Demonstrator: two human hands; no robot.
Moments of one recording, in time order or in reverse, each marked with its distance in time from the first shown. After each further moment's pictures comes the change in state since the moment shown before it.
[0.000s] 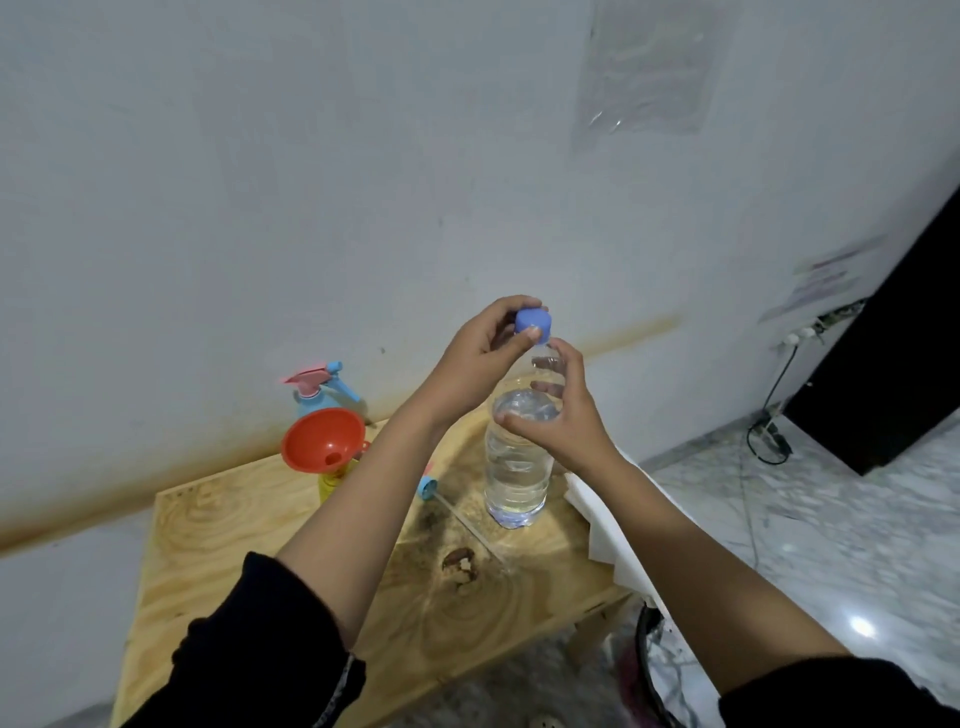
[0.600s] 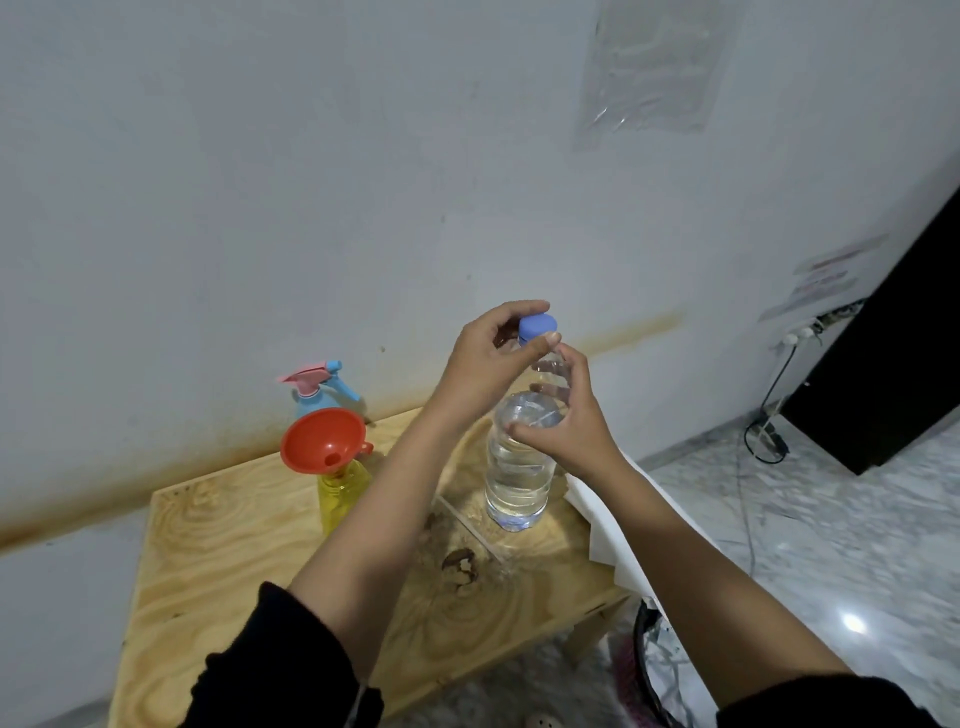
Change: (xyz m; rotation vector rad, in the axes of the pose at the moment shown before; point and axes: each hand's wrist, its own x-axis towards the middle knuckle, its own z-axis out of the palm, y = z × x) left_hand -0.006 0.011 0.010 -0.086 0.148 -0.049; right_hand -0.005 -0.003 0.000 0.047 -0.015 -0.002
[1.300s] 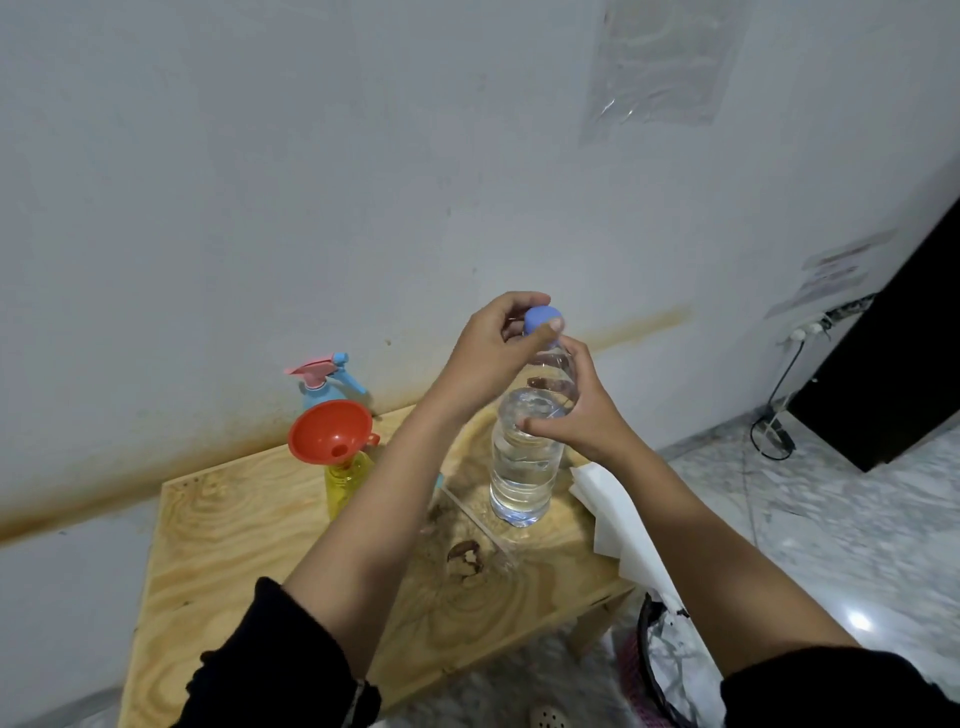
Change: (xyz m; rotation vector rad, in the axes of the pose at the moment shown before) left_hand -0.002 0.009 -0.003 0.026 -0.041 -0.063; right_hand 0.007 0.001 -0.014 0.034 -0.167 0.085
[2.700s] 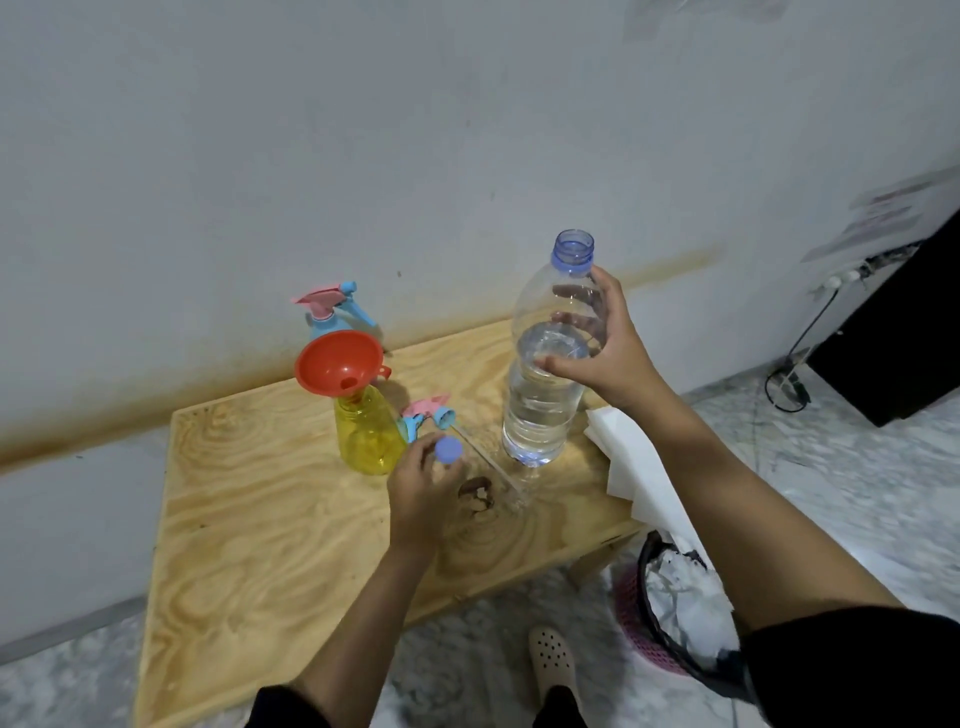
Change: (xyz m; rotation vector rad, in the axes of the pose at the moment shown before) left_hand -0.133 -0.193 -0.016 0.183 0.524 -0.255; right_hand -0.001 0.010 0.004 -0.005 0.035 -0.088
